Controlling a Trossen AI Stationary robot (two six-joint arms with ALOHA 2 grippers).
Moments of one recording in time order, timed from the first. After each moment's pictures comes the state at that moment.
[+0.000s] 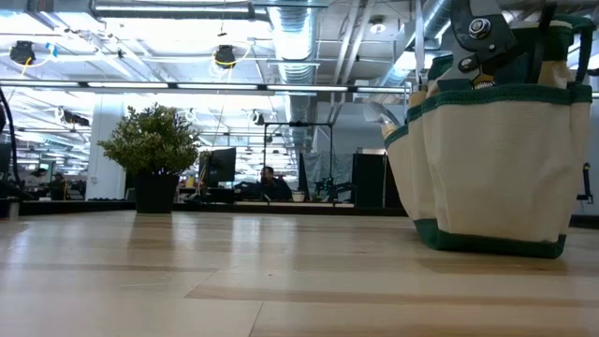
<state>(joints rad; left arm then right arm) -0.27 0.75 1.08 -0.11 -0.13 -0.27 0.43 0.69 0.97 -0.41 0.39 0.15</state>
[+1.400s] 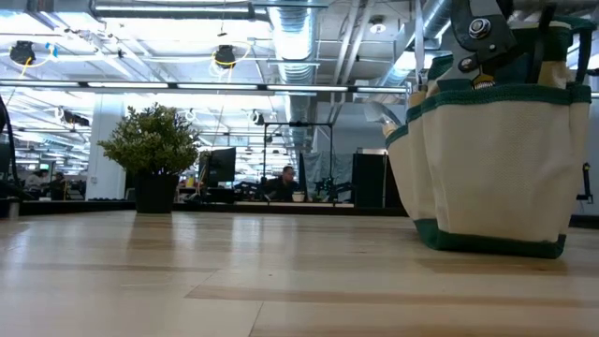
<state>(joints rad) -0.27 0.71 1.08 -0.37 -0.26 -0.23 0.47 0.73 0.58 0.03 0.63 0.28</state>
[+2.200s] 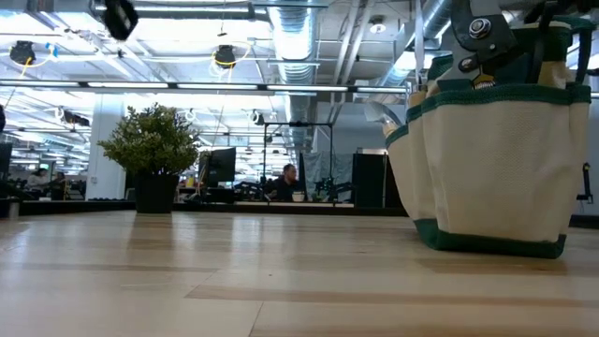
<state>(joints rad) -0.27 0.27 0.60 -0.23 -0.24 -0.37 0.41 0.00 0.48 -0.26 0.42 0.17</state>
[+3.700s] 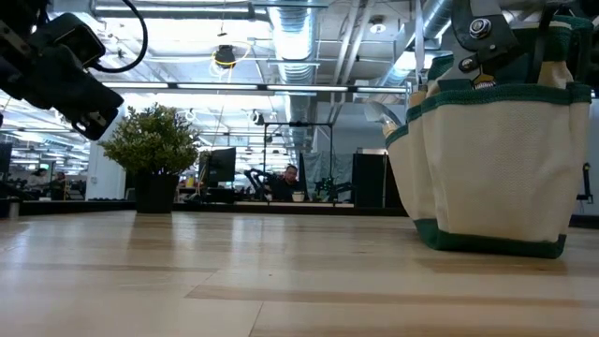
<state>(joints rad) -0.27 0.00 0.09 -0.20 -0.14 -0.34 0.40 0.01 0.01 0.10 0.50 0.19</state>
